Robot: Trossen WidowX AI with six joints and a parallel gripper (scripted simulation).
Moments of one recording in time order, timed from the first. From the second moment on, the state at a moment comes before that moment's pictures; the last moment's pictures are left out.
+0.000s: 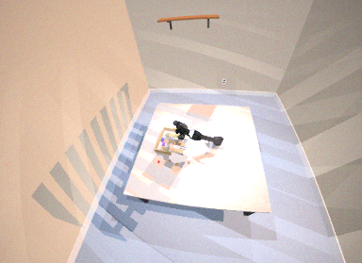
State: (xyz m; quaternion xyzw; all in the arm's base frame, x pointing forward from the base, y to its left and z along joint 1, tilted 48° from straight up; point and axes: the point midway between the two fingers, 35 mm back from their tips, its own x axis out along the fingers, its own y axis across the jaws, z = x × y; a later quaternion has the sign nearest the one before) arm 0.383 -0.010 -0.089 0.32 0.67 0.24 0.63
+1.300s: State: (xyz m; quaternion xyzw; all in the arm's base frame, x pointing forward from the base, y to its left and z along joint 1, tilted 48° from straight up) arm 0.373 -0.009 -0.089 0.33 0.66 0.24 0.63
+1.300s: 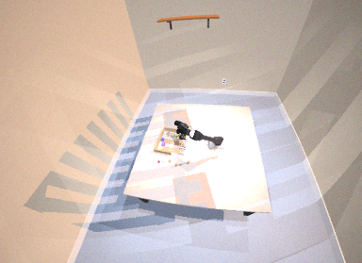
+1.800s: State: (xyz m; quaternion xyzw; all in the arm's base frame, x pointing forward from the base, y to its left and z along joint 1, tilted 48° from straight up) arm 0.351 -0.008 -0.088 0.33 0.66 0.24 0.63
